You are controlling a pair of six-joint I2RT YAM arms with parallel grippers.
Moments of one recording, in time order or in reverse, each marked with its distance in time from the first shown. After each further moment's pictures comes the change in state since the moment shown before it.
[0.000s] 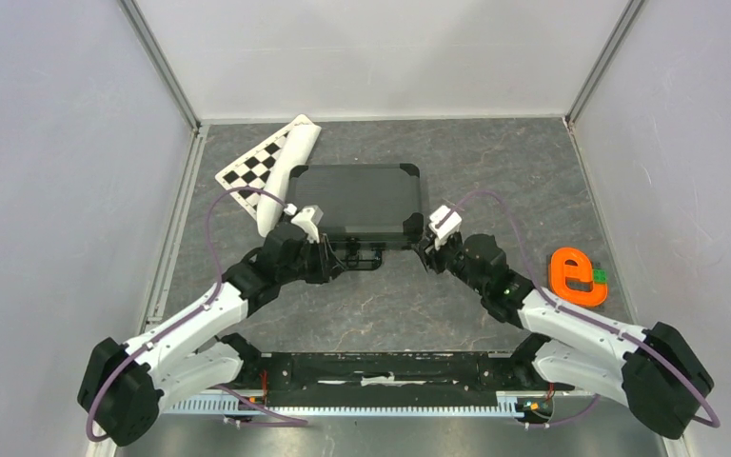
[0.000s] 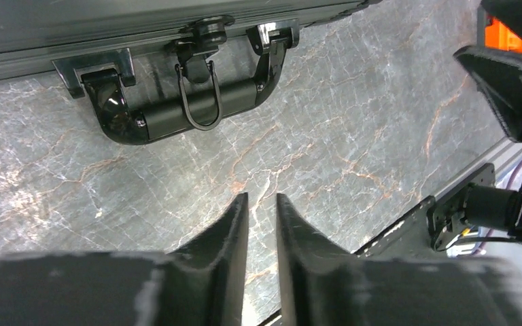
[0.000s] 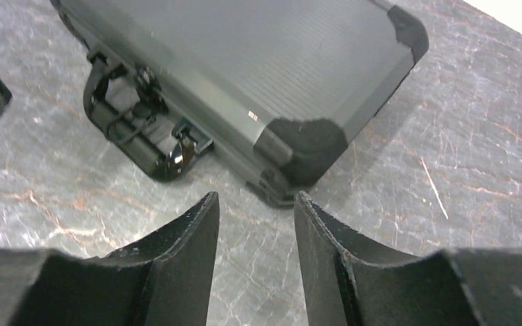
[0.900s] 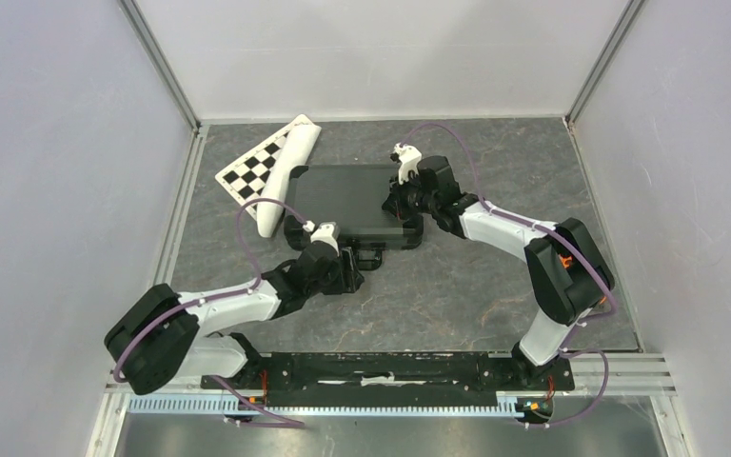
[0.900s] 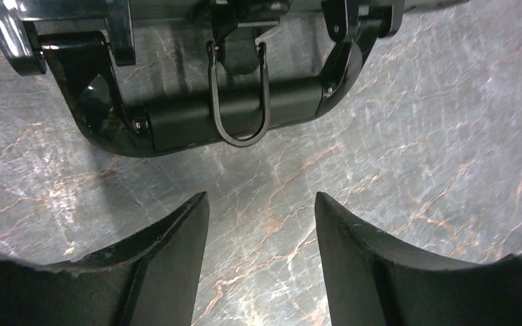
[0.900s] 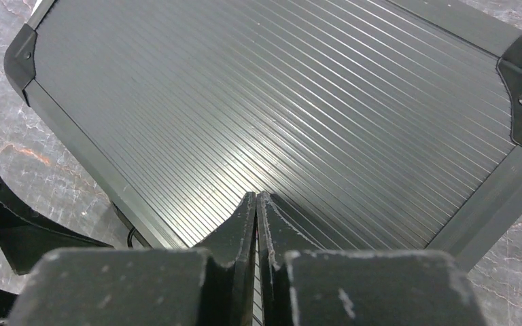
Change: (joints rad) left arm -0.181 0.283 -0.107 0.290 -0.275 -0.111; right arm -0.195 0.715 0.686 -0.248 -0.325 0.268
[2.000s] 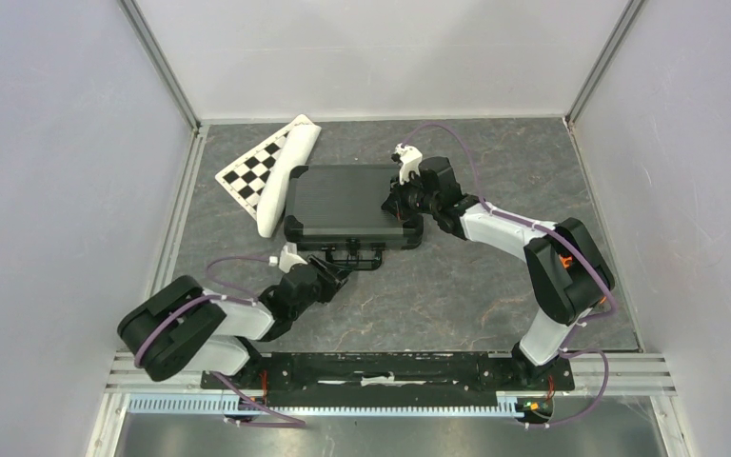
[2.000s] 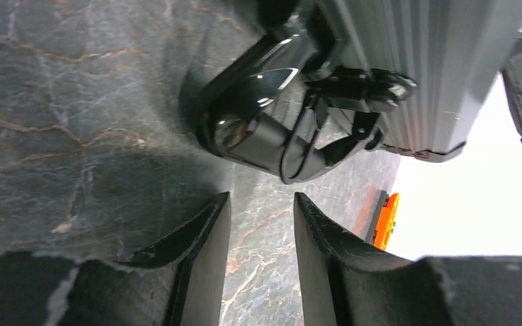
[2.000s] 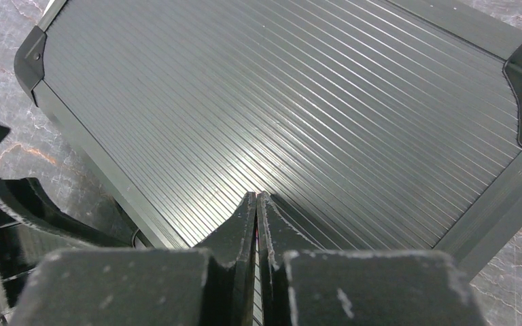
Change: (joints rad) left arm 0.046 0.076 -0.312 0.620 -0.098 -0.688; right arm -0.005 0.007 -0.013 0.040 -0.041 0.007
